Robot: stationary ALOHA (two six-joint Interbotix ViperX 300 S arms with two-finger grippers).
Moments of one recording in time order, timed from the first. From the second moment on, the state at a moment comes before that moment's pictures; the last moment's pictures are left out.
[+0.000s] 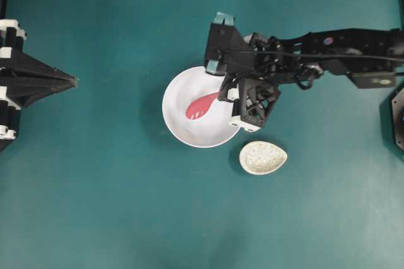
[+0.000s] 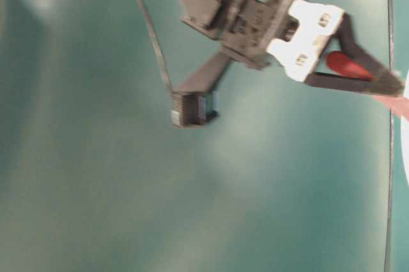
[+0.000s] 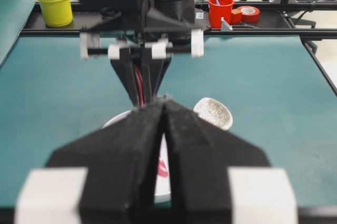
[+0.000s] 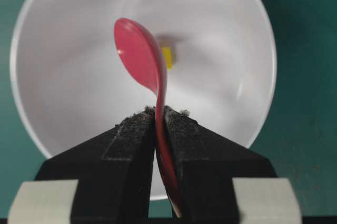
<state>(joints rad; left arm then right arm) 0.01 -0.99 1.18 0.02 -0.15 0.00 -0.12 -0.01 0.47 0.19 0.47 -0.04</state>
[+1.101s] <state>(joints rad) 0.01 -0.99 1.18 0.02 -0.15 0.01 0.08 -0.49 0.97 0.20 0.18 0.19</state>
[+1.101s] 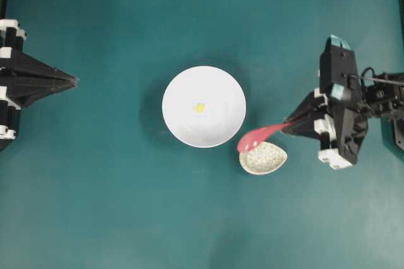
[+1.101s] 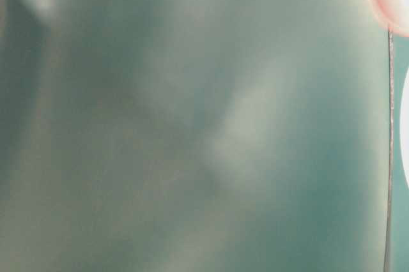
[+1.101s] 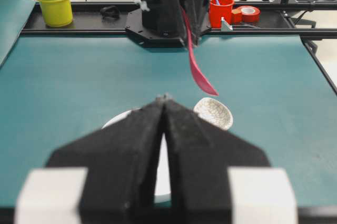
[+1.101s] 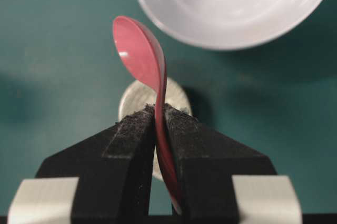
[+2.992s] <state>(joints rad) 0.01 -1.00 1.18 0.02 -0.17 0.03 0.14 -0.46 1.08 0.19 0.12 0.28</state>
